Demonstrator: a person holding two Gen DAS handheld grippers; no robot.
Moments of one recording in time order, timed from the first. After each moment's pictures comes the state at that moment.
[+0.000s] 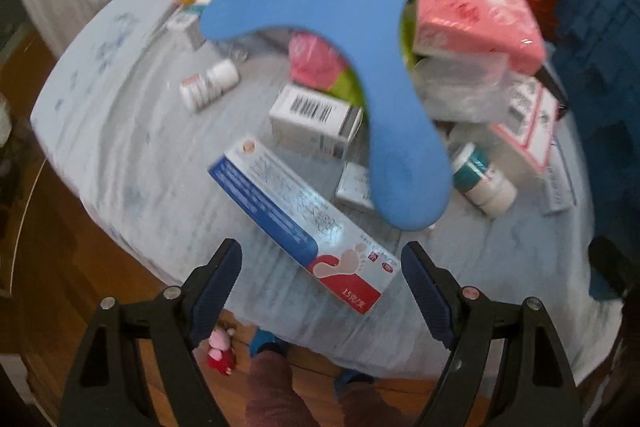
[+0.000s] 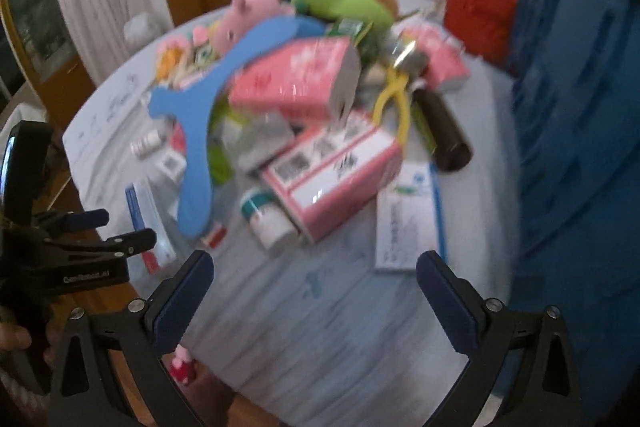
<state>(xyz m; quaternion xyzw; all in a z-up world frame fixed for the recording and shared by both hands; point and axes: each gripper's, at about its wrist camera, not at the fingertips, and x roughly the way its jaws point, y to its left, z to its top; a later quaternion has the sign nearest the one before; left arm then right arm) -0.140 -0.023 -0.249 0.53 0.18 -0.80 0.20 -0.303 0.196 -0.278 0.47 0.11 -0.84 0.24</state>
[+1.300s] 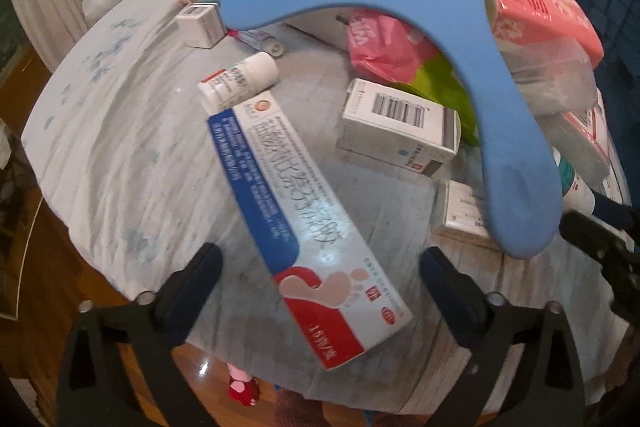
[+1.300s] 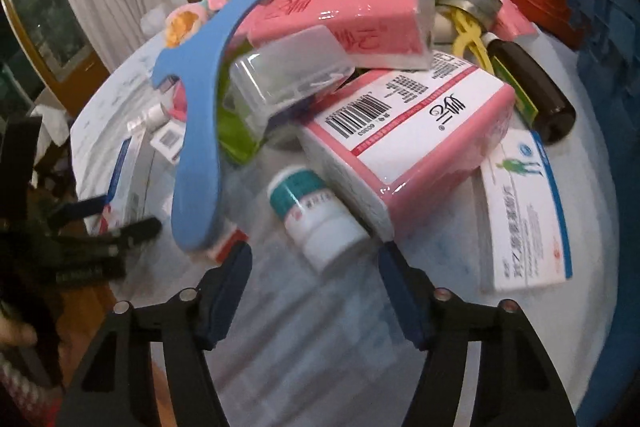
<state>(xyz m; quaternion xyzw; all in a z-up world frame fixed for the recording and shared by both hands) -0.138 -0.050 -0.279 0.52 0.13 -0.82 0.19 -0.330 0.132 -0.313 0.48 0.07 -0.83 0.28</state>
